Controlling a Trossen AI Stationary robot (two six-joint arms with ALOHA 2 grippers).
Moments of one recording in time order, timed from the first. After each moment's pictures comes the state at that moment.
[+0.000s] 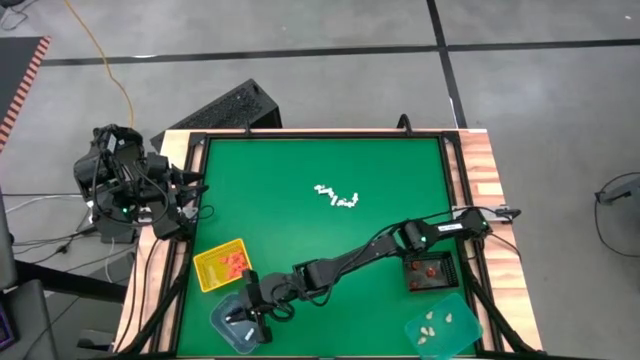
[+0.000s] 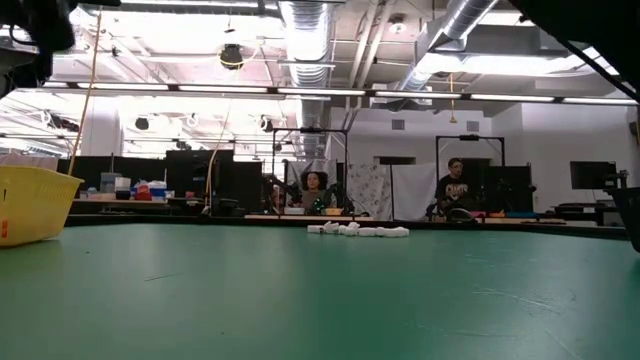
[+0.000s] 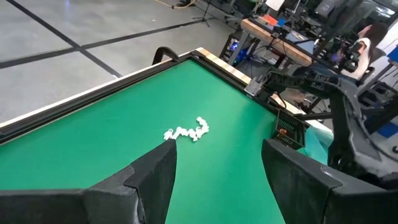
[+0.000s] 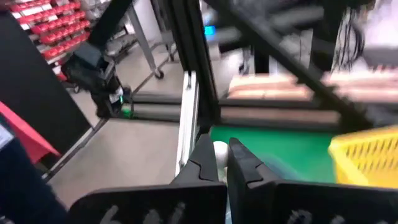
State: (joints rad) left arm -1.10 0.61 1.11 -1.48 -1.24 -1.43; right arm 0.37 2.56 2.34 0.07 -0.06 0.22
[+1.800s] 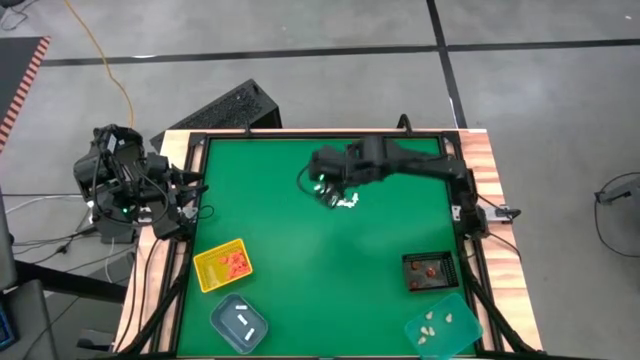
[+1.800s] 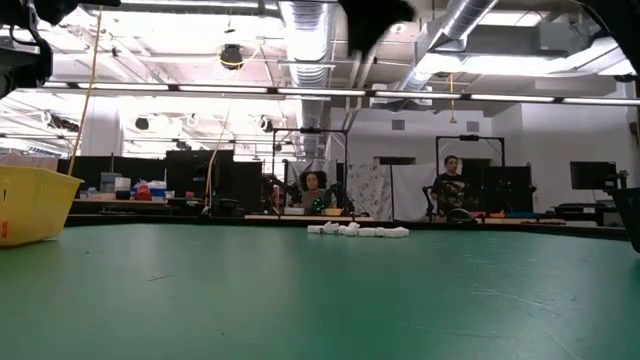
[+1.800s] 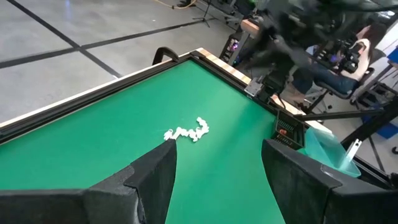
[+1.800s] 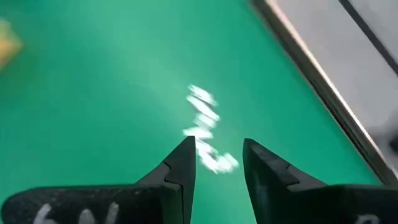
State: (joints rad) left arm -1.10 0.61 1.11 -1.48 -1.24 -1.44; right arm -0.02 1.98 2.35 -1.57 0.40 0.55
